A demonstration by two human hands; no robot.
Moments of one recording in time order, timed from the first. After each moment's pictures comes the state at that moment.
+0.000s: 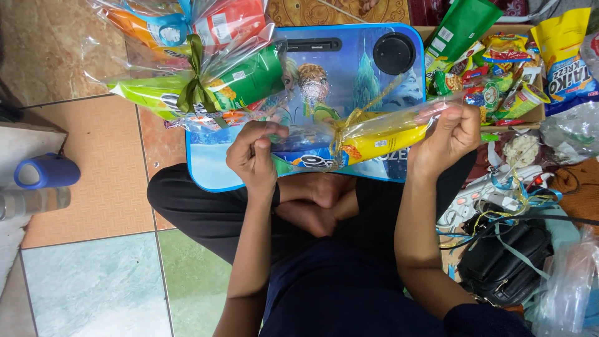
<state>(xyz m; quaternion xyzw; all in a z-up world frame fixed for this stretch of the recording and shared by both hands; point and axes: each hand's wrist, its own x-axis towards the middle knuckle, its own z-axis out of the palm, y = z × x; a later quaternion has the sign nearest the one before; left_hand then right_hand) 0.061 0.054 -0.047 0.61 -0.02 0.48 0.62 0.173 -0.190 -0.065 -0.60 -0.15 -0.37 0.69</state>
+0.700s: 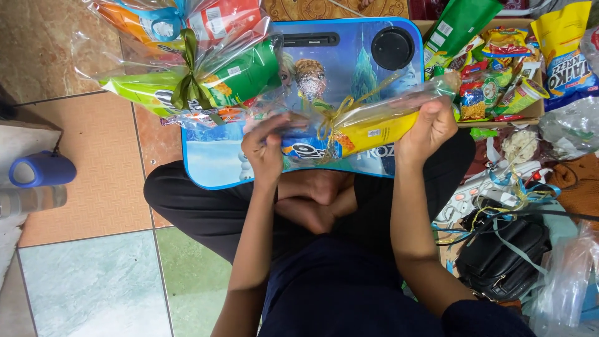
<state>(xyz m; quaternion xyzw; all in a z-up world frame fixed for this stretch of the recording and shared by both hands) 0.068 0.053 -0.107 0.64 -0.03 0.39 0.66 0.175 -0.174 -0.076 -0.63 -0.17 -0.28 0.71</state>
